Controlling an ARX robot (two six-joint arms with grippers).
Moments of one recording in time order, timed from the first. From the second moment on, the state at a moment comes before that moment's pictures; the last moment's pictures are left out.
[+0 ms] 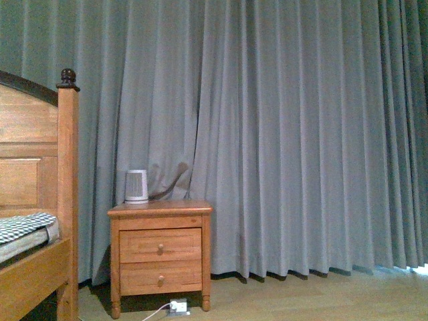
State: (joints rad) left arm 0.00 0.00 0.01 0.00 0.00 -0.01; right arm 0.00 0.00 0.01 0.00 0.00 0.00
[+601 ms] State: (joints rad) left arm 0.00 0.00 0.01 0.00 0.00 -0.01; right arm 0.00 0.00 0.01 0.00 0.00 0.00
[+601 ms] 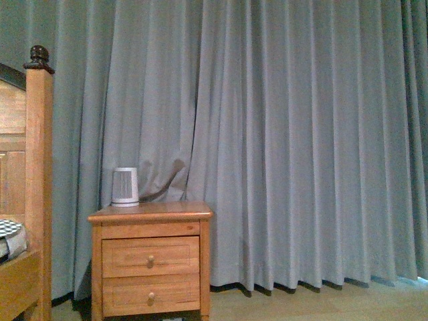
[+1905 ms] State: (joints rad) left arm 0.00 0.00 0.01 0.00 0.00 -0.01; right arm 0.00 0.01 0.01 0.00 0.00 0.00
